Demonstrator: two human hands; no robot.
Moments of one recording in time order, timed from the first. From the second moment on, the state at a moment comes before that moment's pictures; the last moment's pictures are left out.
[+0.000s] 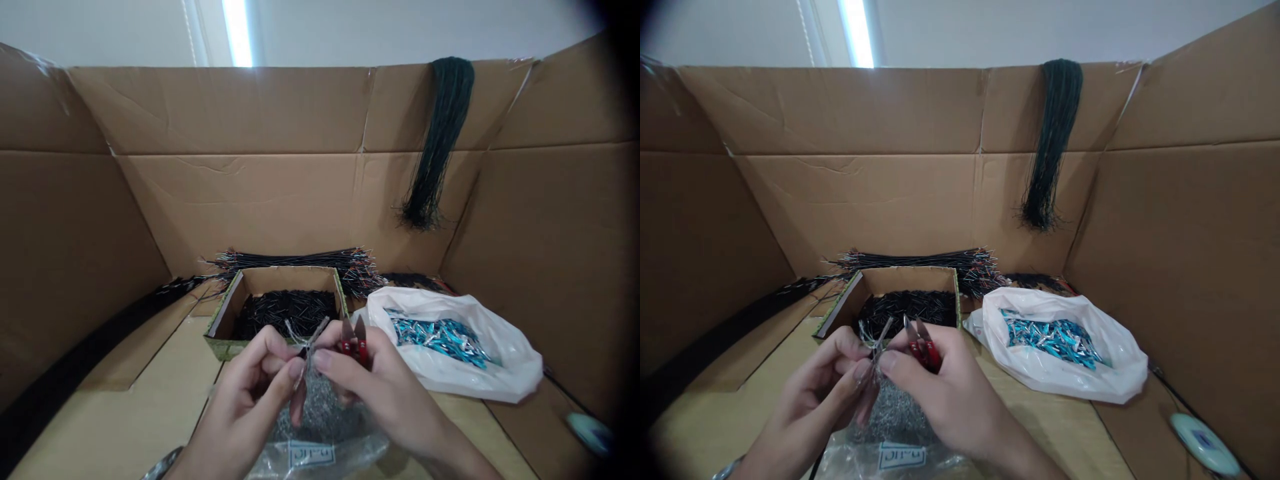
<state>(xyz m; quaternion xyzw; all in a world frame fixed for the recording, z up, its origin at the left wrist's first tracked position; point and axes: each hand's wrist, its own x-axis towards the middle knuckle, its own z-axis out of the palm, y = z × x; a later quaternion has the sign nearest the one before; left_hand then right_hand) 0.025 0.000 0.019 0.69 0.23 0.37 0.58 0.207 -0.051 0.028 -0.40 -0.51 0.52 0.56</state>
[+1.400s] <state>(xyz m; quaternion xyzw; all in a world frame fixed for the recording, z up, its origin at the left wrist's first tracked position) 0.023 0.022 0.027 0.67 0.30 0.42 0.54 0.237 -0.045 0.044 -0.56 -0.62 0.22 0.51</state>
